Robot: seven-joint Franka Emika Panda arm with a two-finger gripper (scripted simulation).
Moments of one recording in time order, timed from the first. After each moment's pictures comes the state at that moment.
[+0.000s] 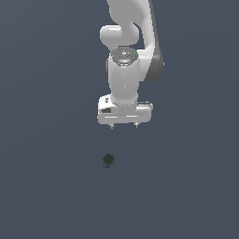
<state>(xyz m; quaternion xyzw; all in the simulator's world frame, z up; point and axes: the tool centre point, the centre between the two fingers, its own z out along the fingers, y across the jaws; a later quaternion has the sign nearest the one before) 0.004 0.020 0.189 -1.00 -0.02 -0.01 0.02</state>
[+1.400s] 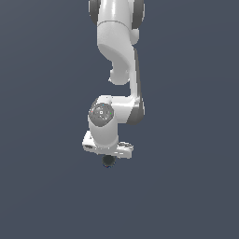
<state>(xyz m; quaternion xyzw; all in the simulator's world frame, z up) 0.084 -0.048 0.073 -1.00 0.09 0.00 0.00</state>
